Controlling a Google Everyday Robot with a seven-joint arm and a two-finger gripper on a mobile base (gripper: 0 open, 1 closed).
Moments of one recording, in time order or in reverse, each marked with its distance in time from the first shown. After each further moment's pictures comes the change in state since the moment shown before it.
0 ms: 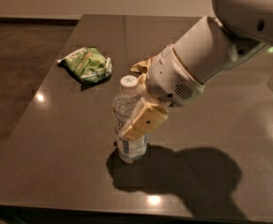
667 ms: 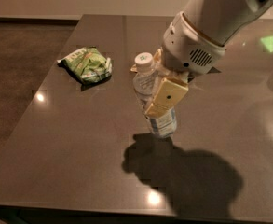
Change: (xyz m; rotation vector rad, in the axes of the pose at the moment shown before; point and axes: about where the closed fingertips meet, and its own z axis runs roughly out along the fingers) arm 0.010 -0.021 -0.053 0.067 0.245 -0.017
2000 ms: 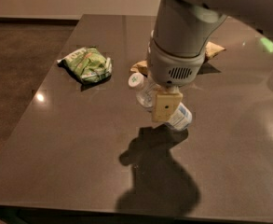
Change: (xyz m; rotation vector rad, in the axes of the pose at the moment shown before) arm 0.028 -0.014 0.019 0.112 0.361 -0.105
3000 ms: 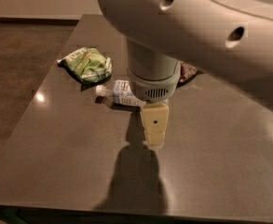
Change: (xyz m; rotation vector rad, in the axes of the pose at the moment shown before) arm -0.011 -0.005 0.023 0.128 0.154 -0.015
